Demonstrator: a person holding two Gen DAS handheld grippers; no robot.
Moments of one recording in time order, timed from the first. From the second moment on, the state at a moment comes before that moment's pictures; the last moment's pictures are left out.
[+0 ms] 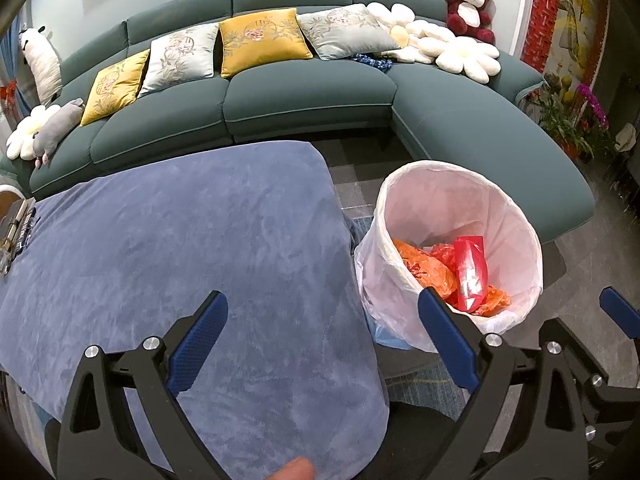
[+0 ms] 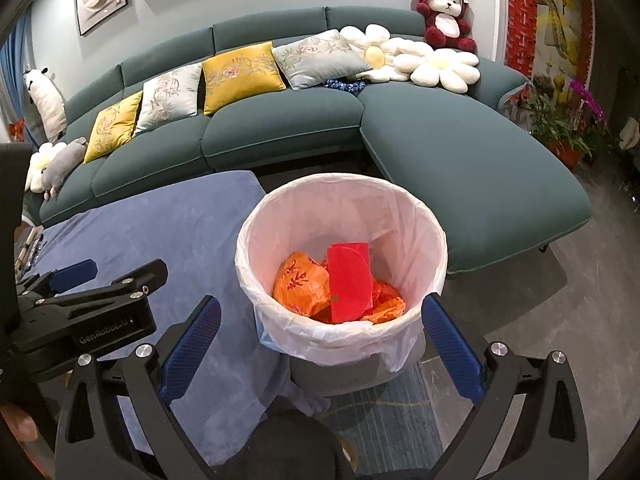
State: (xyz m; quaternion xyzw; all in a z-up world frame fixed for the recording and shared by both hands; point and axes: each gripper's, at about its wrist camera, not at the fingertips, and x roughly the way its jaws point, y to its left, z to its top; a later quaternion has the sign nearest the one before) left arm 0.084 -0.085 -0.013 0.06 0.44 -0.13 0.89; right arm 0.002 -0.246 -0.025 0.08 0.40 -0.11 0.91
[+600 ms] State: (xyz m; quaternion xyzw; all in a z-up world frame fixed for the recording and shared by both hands) left arm 0.075 -0.084 -0.018 0.06 0.44 -0.12 0.89; right arm -0.002 -0.239 -0.031 0.08 0.41 -0.11 0.90
